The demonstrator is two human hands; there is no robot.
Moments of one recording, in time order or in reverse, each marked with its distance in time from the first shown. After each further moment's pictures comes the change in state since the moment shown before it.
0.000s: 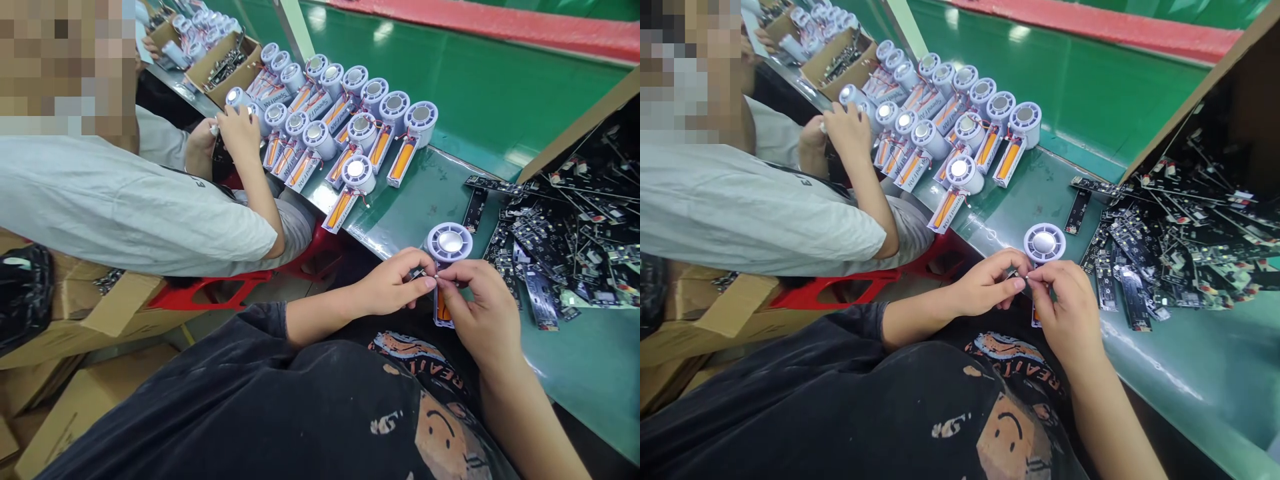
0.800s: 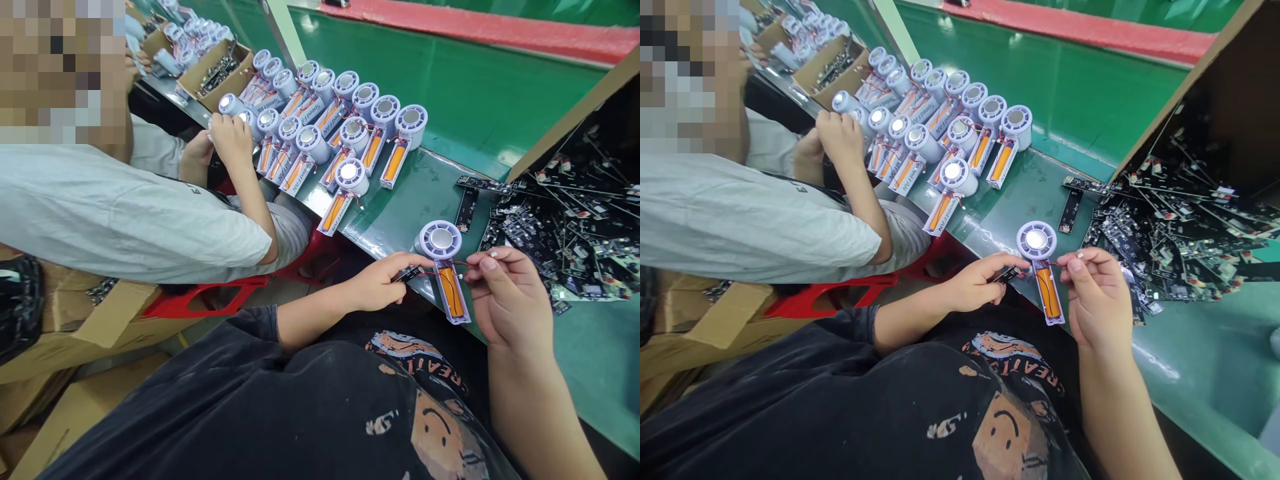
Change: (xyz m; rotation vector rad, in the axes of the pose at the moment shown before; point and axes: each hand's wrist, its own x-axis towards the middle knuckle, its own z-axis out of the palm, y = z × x) left_hand -0.001 -0.010 -0.012 0.084 -0.051 -0.064; right_hand -0.008 0.031 0.003 0.730 0.334 0.548
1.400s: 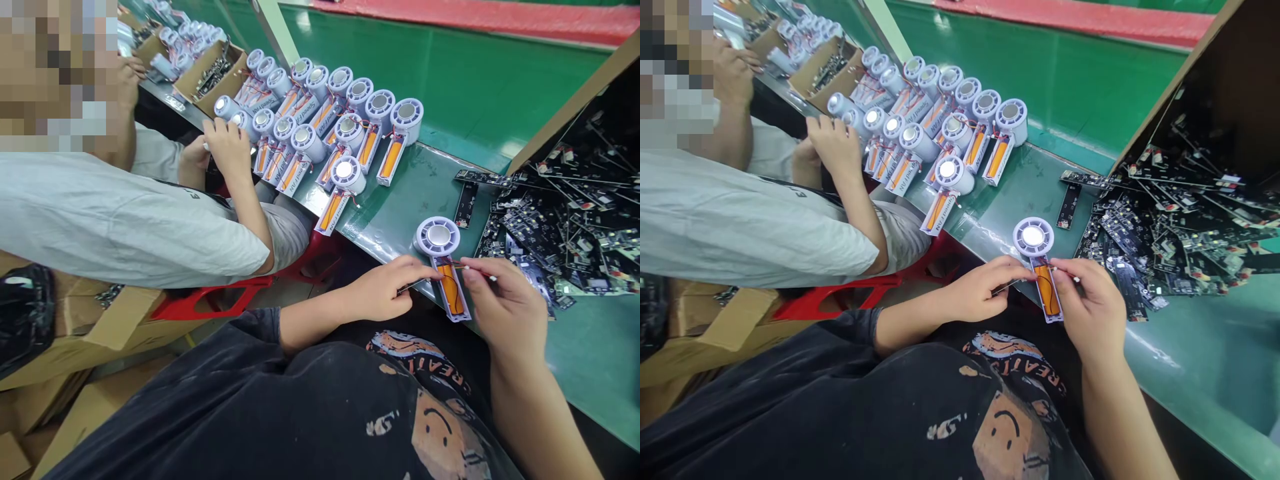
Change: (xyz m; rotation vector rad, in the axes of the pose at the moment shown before) left_hand -0.002 0.005 0.003 0.486 -0.085 0.300; right_hand -0.014 -0.009 -0.008 -0.517 -0.101 -0.245
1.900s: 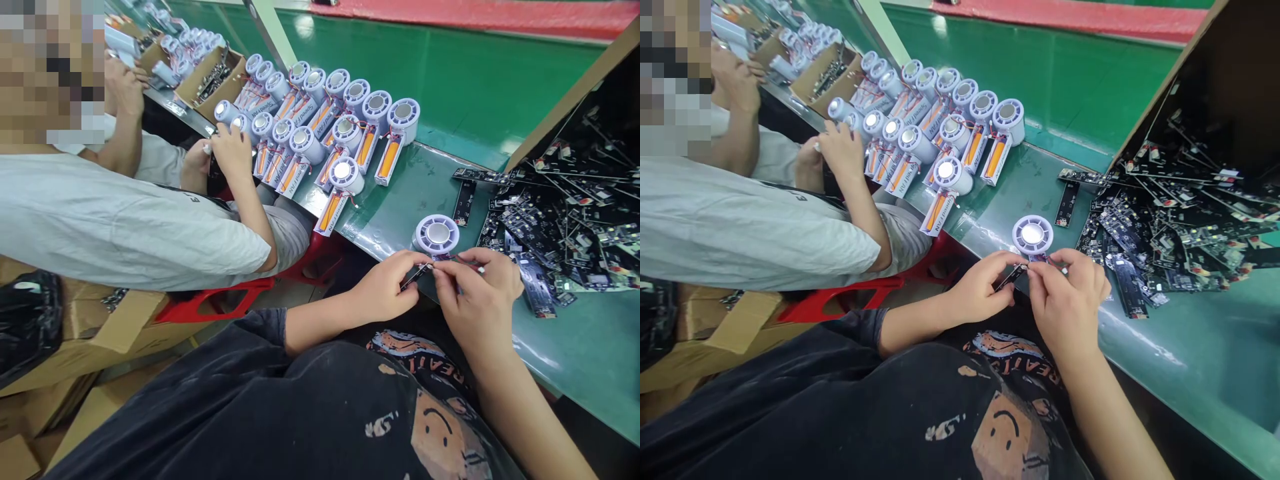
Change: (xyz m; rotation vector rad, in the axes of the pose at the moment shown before) left_hand 0.004 0.009 0.011 -0.036 0.237 -0.104; right_hand -0.007 -0.016 0.019 -0.513 0.052 -0.275
